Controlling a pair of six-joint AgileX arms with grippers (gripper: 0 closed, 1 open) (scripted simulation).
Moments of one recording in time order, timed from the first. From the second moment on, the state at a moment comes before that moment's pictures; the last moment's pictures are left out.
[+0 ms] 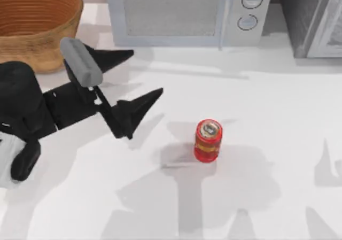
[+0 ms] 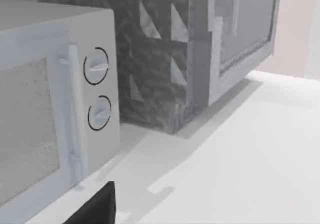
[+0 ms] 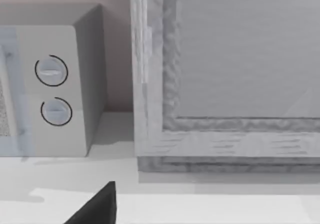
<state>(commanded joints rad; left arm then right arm) -0.28 1.81 0.54 1.25 0.79 0.03 0.00 0.00 0.00 0.00 0.00 0.00</state>
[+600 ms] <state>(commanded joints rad) -0.38 2.46 0.73 1.70 1.08 0.04 0.00 0.00 0.00 0.00 0.00 0.00</state>
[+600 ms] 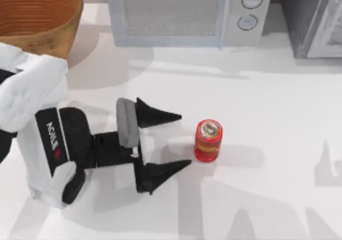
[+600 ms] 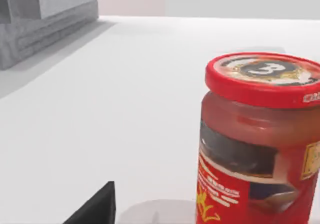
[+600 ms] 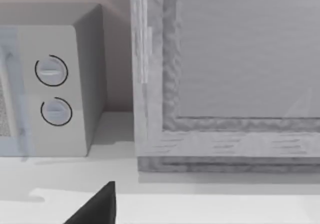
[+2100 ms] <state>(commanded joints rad) -0.56 2.51 0.91 1.59 0.92 0.03 0.00 0.00 0.00 0.00 0.00 0.00</state>
